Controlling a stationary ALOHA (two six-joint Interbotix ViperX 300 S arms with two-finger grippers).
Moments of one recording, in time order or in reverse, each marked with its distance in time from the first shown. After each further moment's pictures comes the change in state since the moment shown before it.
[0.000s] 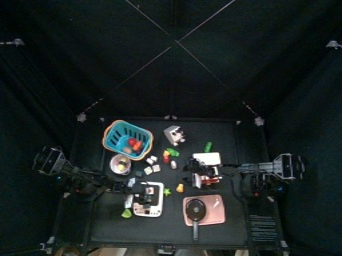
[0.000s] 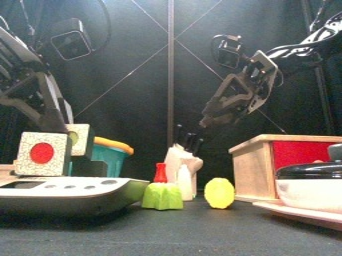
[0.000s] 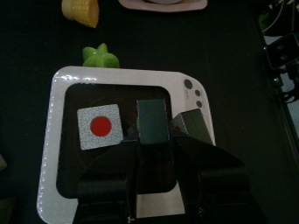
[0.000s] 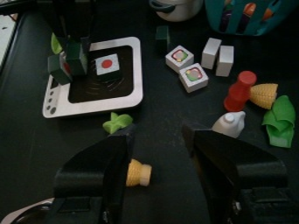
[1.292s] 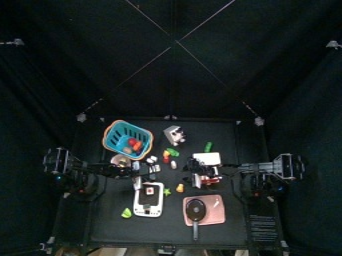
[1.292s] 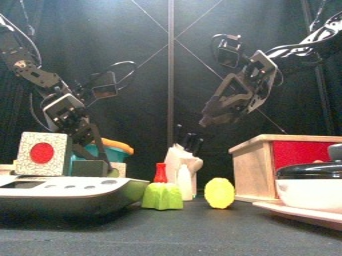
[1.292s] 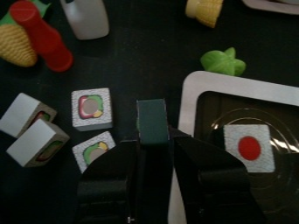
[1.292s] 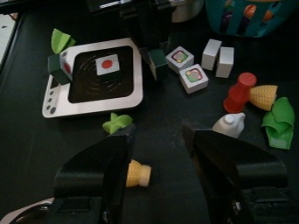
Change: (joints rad) left arm 0.402 0.124 -0.040 0.186 -0.014 0.002; right arm 0.000 0.002 -0.002 -0.008 0.002 0.000
